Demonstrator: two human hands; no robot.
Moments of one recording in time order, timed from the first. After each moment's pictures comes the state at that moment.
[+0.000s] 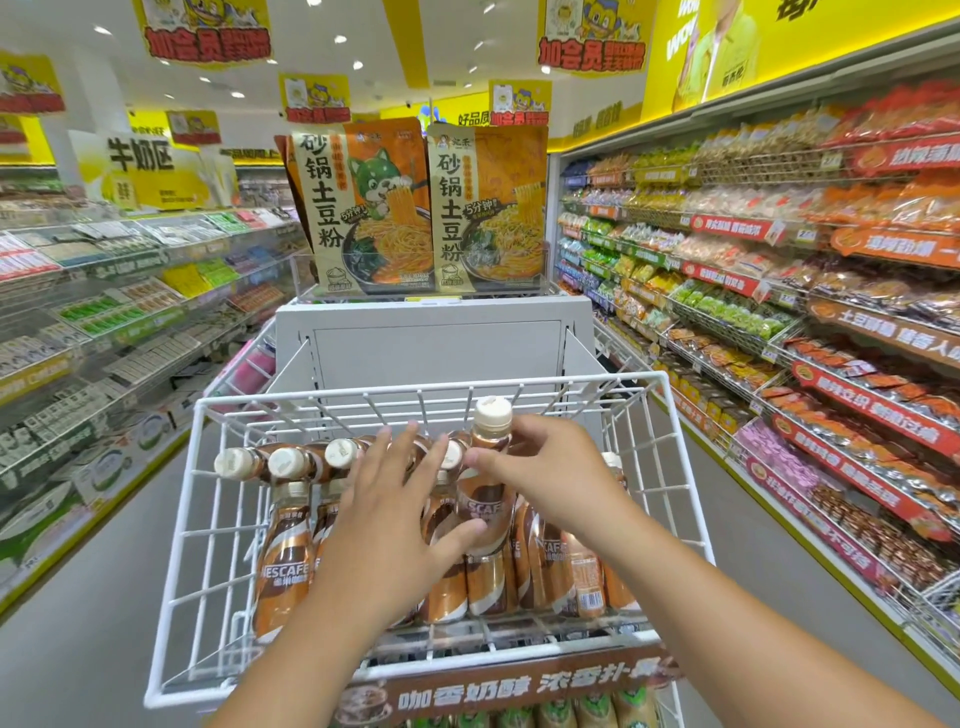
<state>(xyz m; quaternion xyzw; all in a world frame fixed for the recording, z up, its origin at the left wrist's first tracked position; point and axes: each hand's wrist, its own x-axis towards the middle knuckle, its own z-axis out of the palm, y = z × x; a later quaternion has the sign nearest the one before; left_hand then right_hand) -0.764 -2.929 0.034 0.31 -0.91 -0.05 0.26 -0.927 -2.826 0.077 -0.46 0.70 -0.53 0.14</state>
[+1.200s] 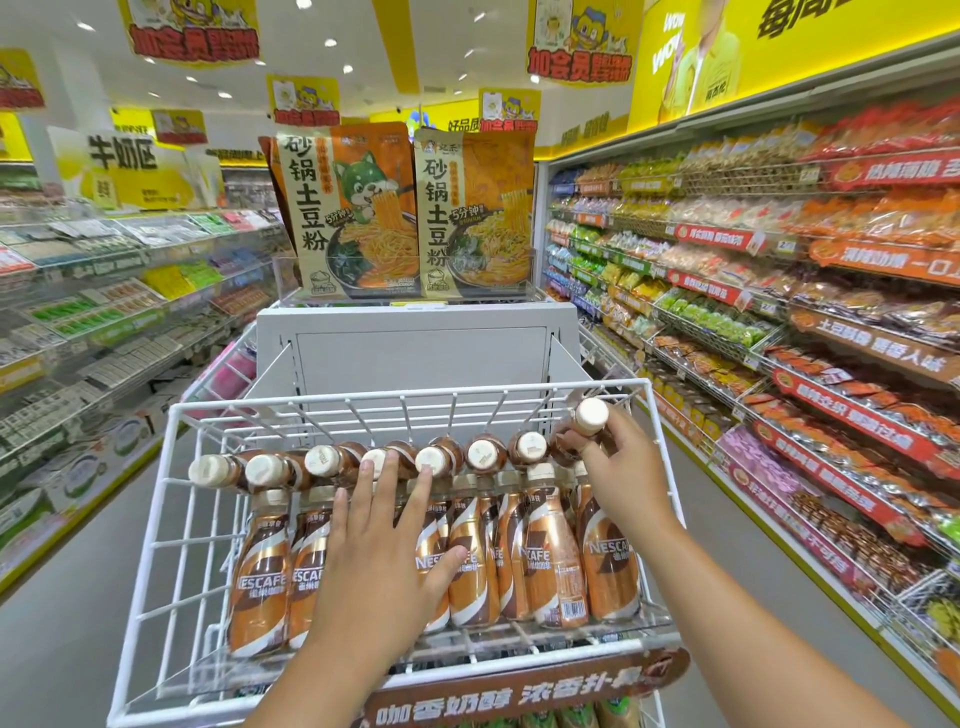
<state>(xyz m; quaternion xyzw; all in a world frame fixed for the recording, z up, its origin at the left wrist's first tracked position) -0.778 -2.935 -0.019 0.34 -0.90 0.06 0.26 -1.032 -2.812 0.025 -0.38 0.70 -0.60 -0.04</state>
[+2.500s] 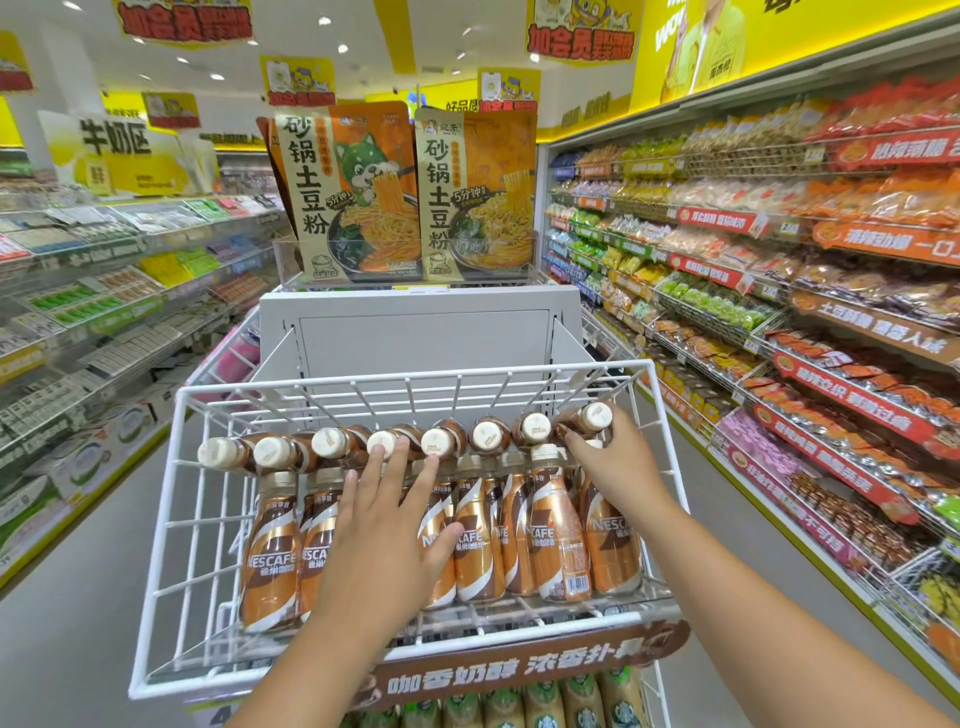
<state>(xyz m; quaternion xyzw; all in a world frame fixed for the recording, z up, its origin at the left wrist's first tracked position) -0.771 -2.933 -0.008 0.32 -0.92 0.02 0.23 -1.031 -2.816 0.015 -0.30 0.77 -0.56 0.05</state>
